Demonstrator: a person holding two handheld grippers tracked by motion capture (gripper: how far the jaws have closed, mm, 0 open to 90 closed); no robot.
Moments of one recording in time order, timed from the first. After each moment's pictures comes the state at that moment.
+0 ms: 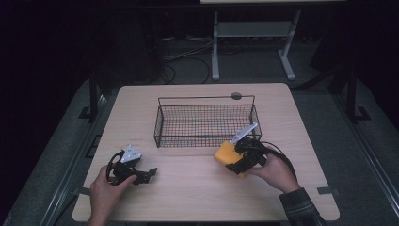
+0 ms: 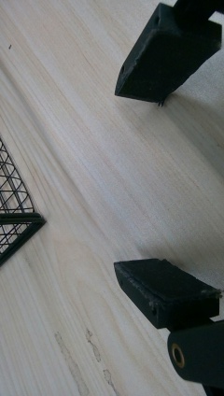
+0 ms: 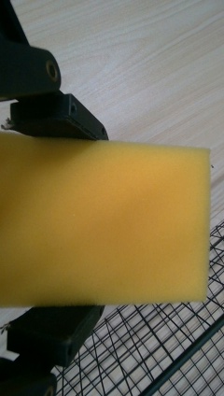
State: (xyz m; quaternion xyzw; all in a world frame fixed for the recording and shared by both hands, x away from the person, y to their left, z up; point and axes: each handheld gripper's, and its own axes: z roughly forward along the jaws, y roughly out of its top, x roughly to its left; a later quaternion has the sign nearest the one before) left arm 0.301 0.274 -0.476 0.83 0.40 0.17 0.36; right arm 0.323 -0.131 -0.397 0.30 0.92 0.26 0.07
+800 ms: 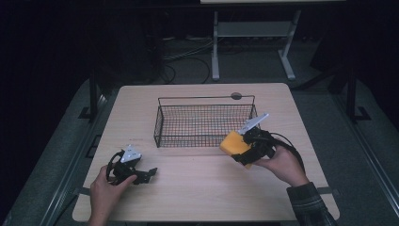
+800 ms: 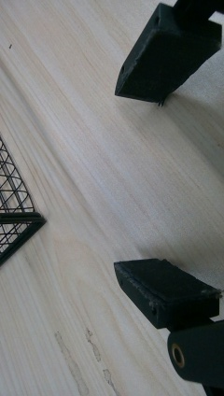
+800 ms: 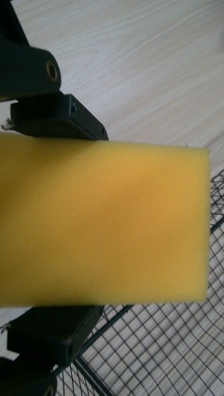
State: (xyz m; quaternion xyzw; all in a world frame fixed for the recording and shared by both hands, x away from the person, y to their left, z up) left arm 0.301 0.274 -0.475 0.83 0.40 0.17 0.36; right arm 0.330 -0.151 -0.367 0.31 0.91 0.28 0.09
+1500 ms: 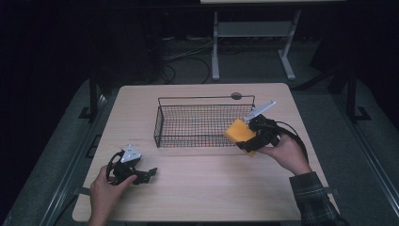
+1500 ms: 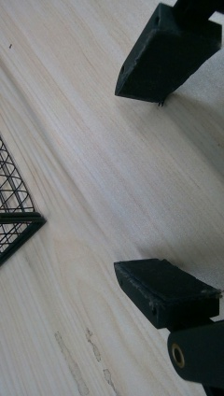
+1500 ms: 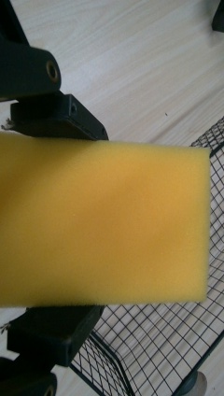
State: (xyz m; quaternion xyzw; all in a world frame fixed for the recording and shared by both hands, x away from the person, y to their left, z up) left arm 0.301 0.274 -0.475 0.83 0.40 0.17 0.36; right arm 0.355 -0.166 -0.353 0.33 0.89 0.29 0.11
